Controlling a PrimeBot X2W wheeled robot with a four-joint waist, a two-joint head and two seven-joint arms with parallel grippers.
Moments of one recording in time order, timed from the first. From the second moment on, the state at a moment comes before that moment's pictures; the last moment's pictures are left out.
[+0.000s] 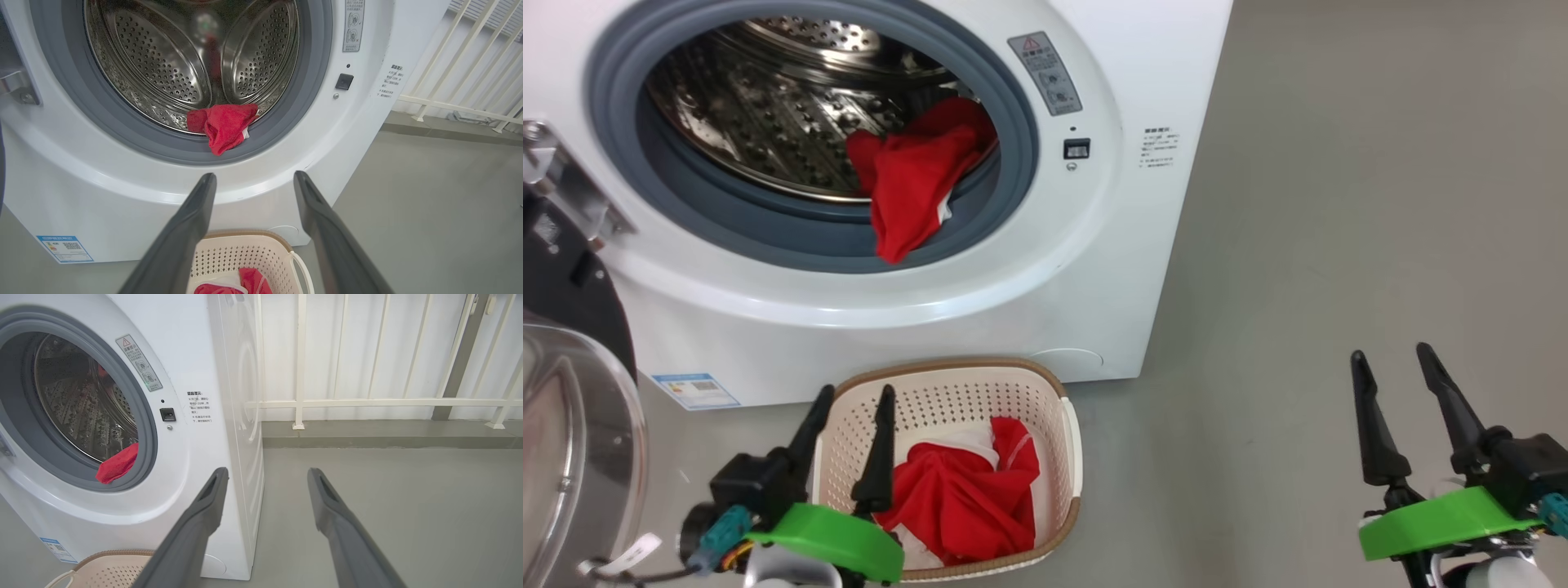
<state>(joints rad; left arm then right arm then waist) -0.24 0.07 -0.18 0.38 -0.35 -0.02 -0.25 -0.03 -0.04 -0.10 0.14 0.22 0.12 -0.26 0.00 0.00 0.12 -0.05</state>
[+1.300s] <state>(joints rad) -0.06 0.05 -0.13 0.14 -0.24 0.05 -0.25 0.08 -0.04 -0.12 0.08 0.21 0.12 -0.26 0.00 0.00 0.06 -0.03</state>
